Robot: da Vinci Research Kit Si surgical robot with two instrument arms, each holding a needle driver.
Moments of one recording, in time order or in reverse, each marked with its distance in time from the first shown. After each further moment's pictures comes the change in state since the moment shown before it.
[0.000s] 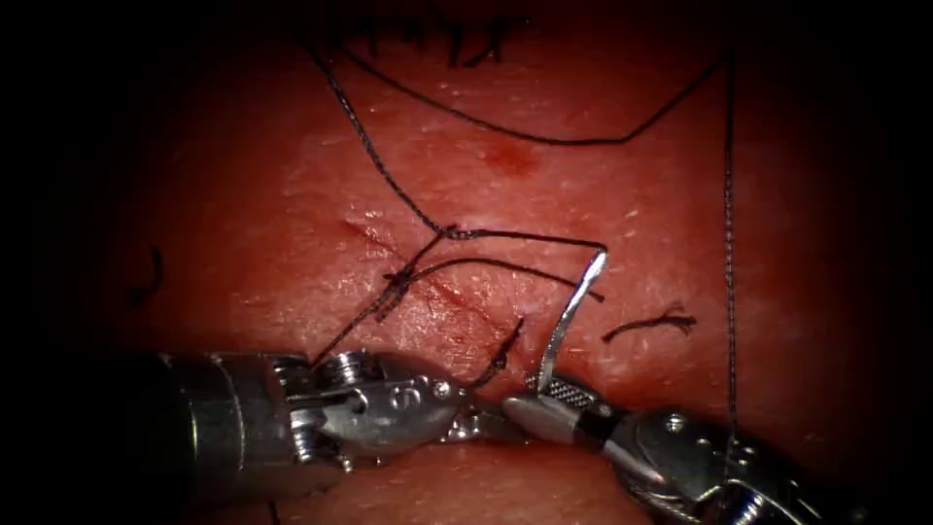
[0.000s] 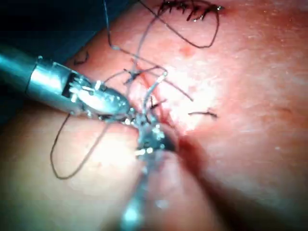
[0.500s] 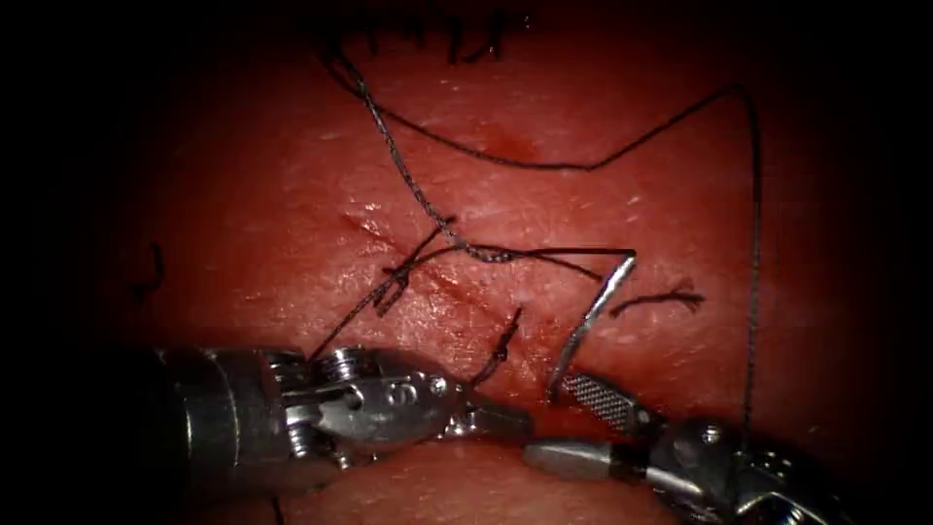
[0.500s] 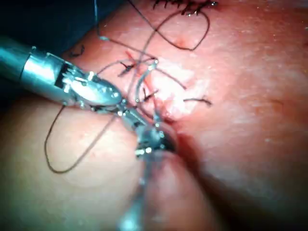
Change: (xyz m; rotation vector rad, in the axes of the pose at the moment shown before) right arm 0.004 0.001 -0.002 -0.026 0.224 -0.181; left arm 0.000 0.000 0.000 0.000 0.002 -0.003
